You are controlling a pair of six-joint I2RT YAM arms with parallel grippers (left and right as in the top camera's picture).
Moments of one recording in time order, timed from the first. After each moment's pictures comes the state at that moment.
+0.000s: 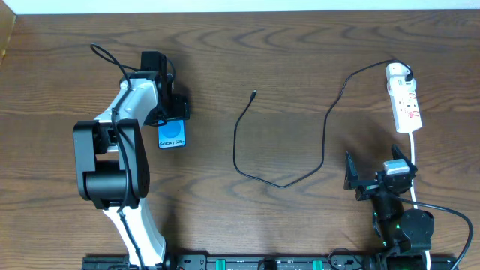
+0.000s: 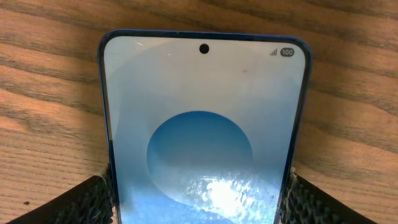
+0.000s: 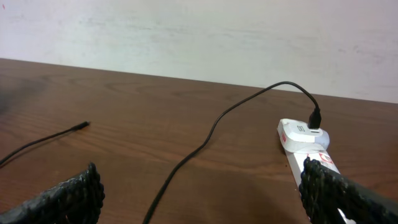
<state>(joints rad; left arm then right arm) 0.02 2.05 1.38 -0.74 0.00 -0.12 0.05 0.01 0.01 -0.06 -0.10 -0.06</state>
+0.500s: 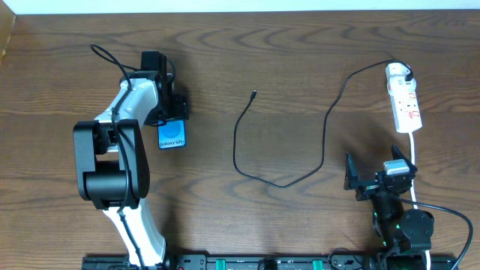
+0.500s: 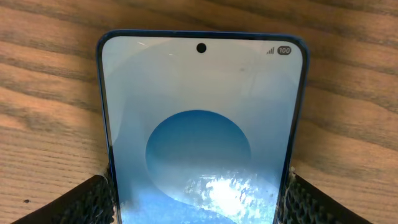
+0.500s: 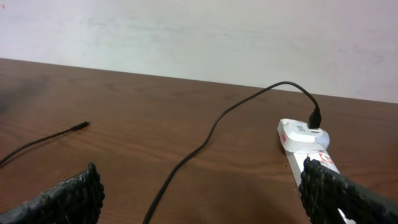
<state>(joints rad) 0.02 2.05 1.38 -0.76 0.00 -0.12 0.05 0.01 0.01 -0.06 -0.10 -0.05</state>
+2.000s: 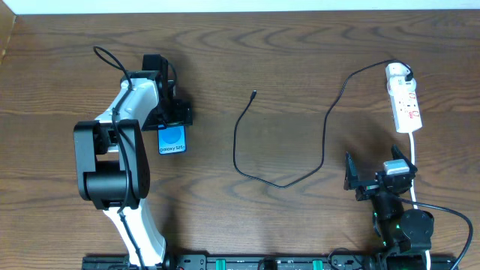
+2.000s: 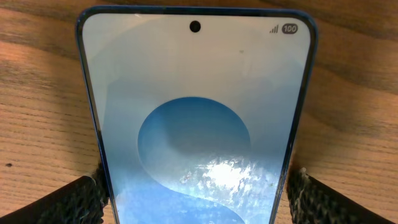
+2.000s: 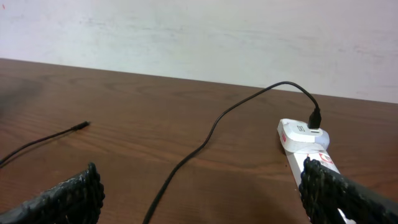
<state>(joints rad) 0.02 2.05 1.38 -0.84 0.01 -0.11 0.05 0.01 0.01 -0.06 -0.10 -0.06</state>
